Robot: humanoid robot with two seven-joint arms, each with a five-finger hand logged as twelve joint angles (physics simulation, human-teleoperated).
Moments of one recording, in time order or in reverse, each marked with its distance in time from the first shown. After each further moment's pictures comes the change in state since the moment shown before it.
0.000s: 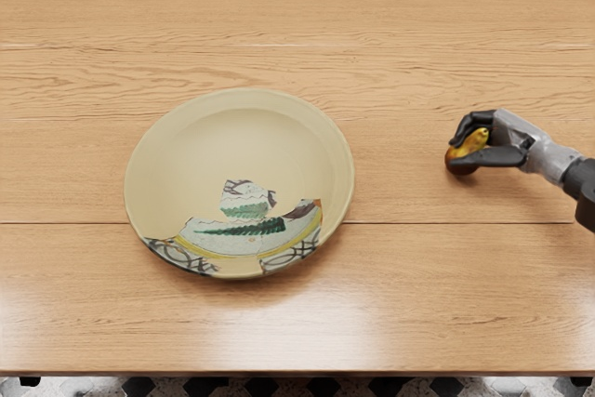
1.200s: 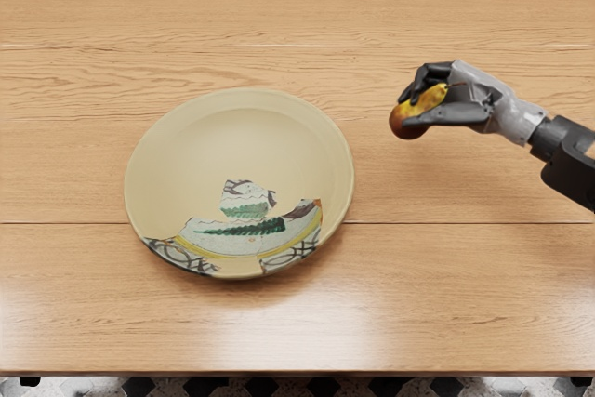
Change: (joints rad) left arm 0.000 0.000 0.000 0.000 0.000 0.000 0.000; right arm 0.115 0.002 0.004 0.176 0.156 0.165 -0.011
